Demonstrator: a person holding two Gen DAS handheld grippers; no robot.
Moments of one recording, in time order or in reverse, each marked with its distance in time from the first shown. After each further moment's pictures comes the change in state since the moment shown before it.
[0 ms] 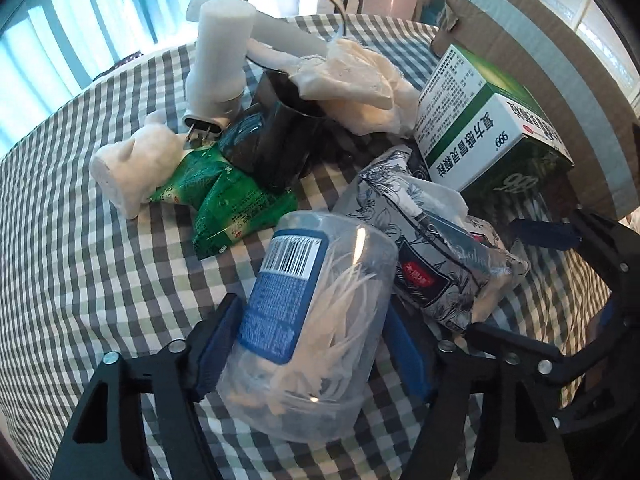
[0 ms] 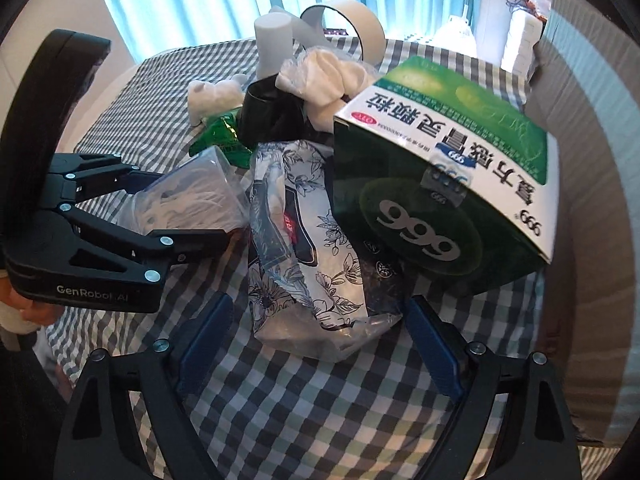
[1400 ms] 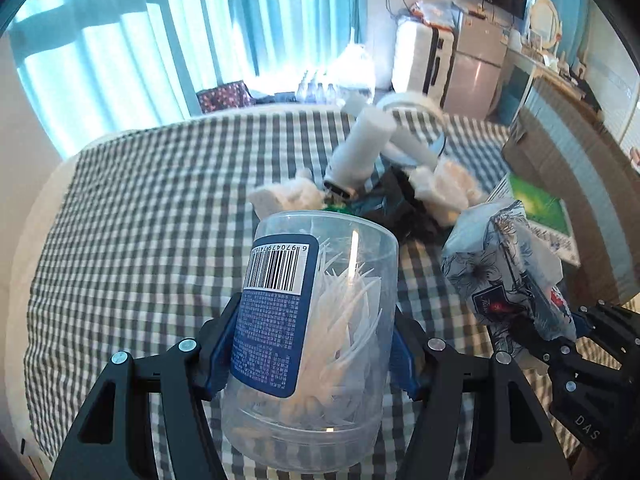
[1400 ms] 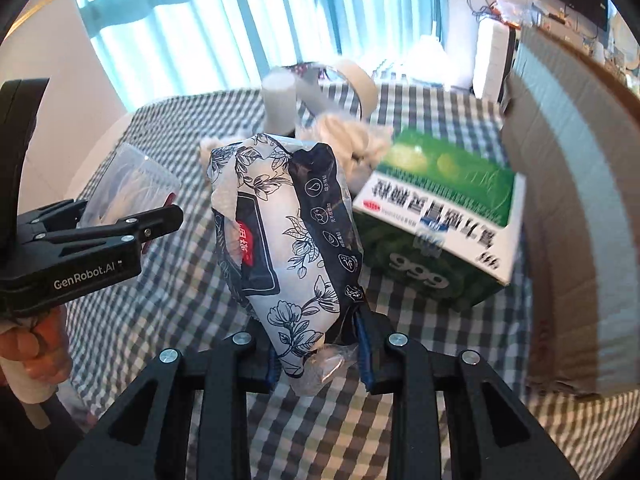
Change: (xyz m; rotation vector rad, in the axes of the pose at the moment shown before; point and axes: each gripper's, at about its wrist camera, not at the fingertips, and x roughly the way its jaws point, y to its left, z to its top) left arm -0.105 0.063 -0.016 -0.252 -0.233 0.214; right arm -0.045 0.019 0.017 0.096 -0.127 -0.029
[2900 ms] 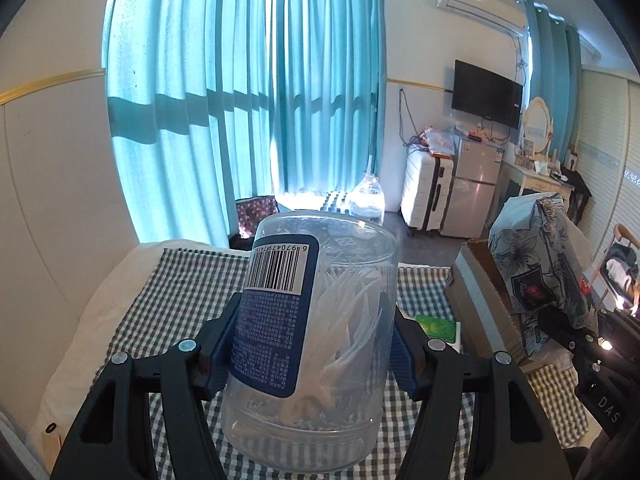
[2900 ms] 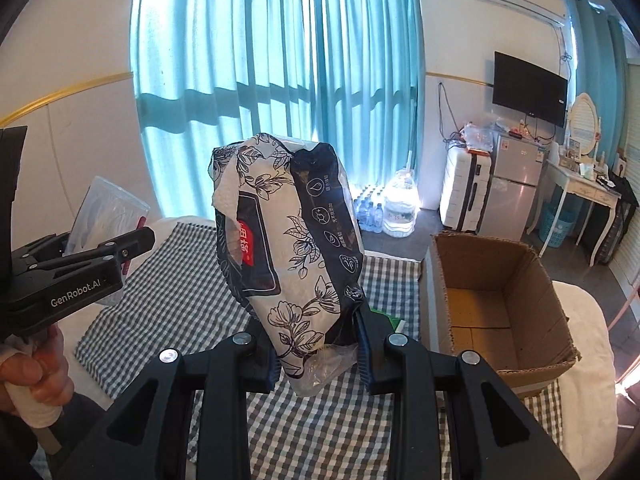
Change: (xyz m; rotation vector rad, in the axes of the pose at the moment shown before) left arm -0.228 -0.009 -0.001 -0.097 -0.413 0.034; right arm -0.244 0.068 0.014 -0.068 -0.425 -0.109
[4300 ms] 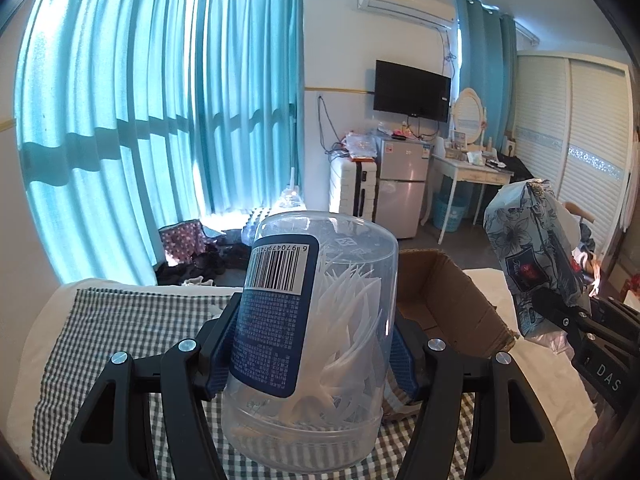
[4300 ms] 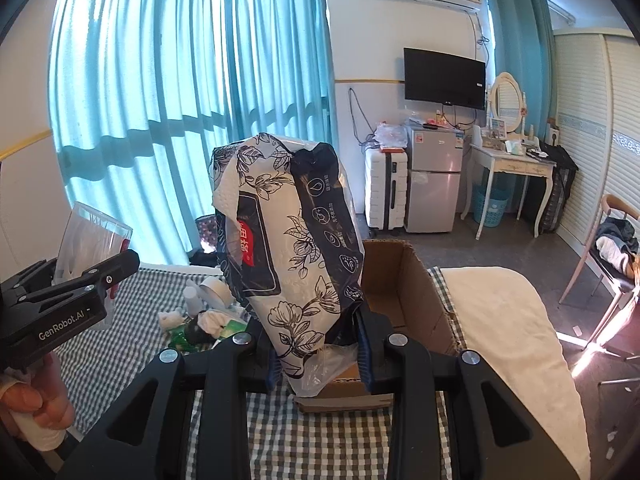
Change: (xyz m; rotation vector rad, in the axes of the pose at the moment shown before) left arm 0.019 -0.162 0.026 0.138 -0.044 -0.237; right arm -0.044 -0.150 0.009 0.161 -0.053 -0.208
